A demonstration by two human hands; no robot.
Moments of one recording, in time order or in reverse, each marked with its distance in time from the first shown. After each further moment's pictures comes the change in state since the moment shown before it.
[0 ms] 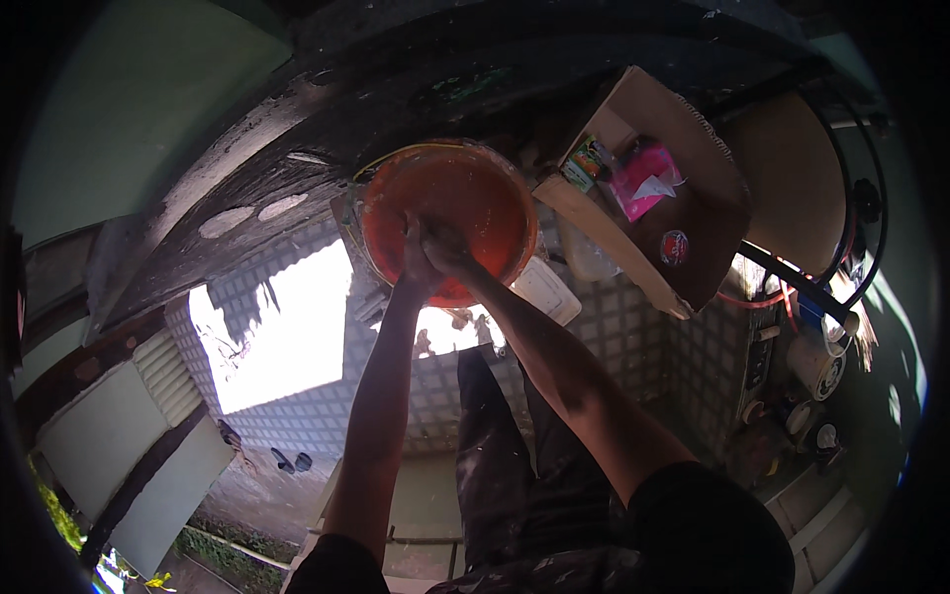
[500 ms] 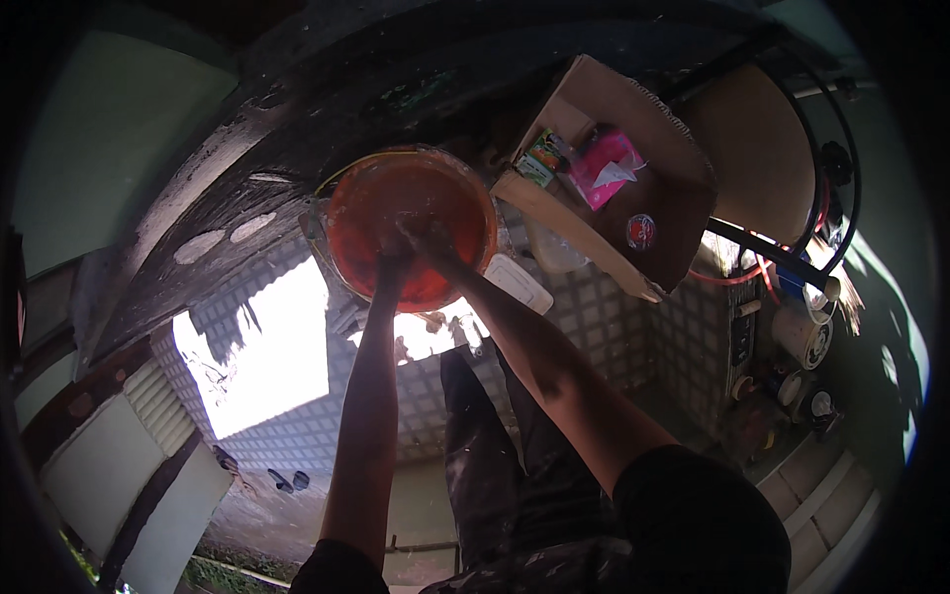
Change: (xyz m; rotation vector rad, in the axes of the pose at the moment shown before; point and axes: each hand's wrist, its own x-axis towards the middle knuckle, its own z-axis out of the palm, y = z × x) left_hand 0.014 -0.019 -0.038 1.934 0.396 0.204; right_hand -0.013 -0.010 -0.041 0.003 0.061 0.211
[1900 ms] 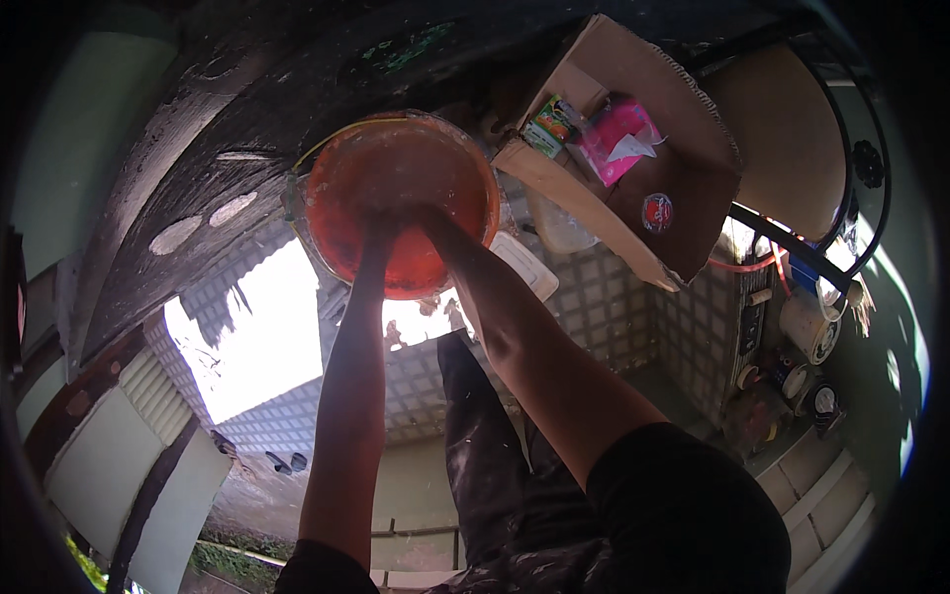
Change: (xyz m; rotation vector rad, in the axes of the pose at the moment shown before) left_hand 0.055 -0.039 0.041 -0.193 0.501 0.027; right_hand 0.062 0.047 0.042 -0.091 -0.045 -0.034
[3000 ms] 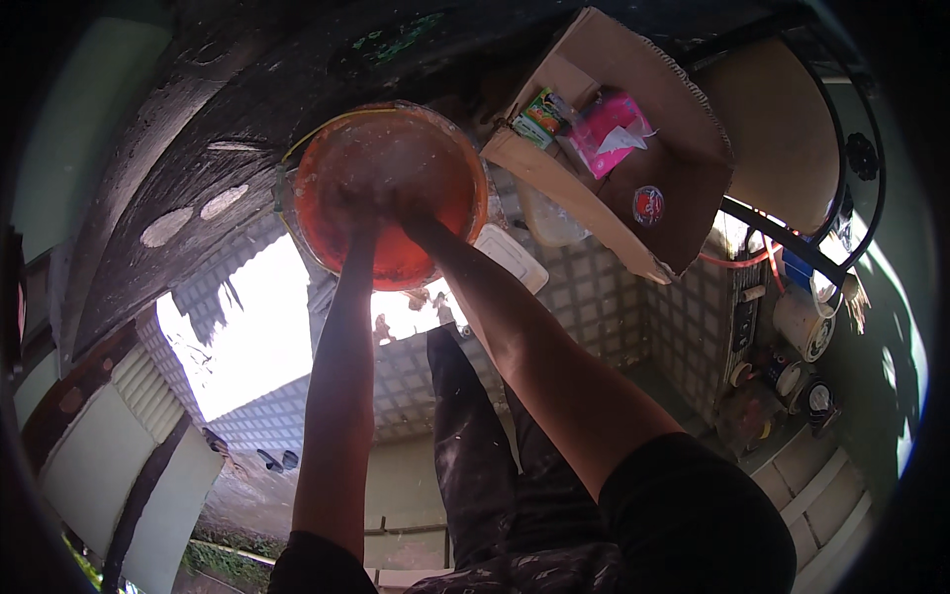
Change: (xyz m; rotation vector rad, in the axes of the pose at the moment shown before) left_hand 0.008 -0.005 -0.001 -0.188 0.187 -0.082; right_hand -0.028 0.029 0.009 -0.091 -0.252 0.284
